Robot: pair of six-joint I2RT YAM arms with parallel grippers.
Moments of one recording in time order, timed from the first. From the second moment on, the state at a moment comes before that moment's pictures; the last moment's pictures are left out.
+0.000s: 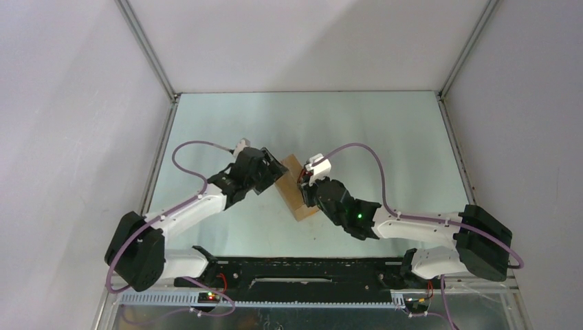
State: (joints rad) left arm -0.60 1.26 0.72 -0.15 -0.13 -1.12; right arm 1.11 1.32 0.69 0.30 0.48 0.28
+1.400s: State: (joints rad) left arm -0.63 1.50 1.17 -0.75 -0.16 -1.19; right arm 1.16 1.33 0.70 0.31 0.51 0.25
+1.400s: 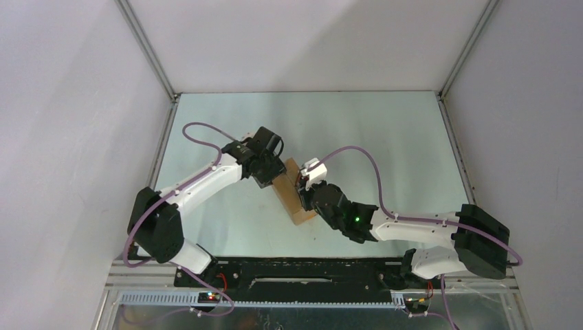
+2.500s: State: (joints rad) left arm -0.62 1.52 1.20 -0.83 -0.14 -1.23; right arm 1.22 1.29 0.71 0.22 0.58 0.25
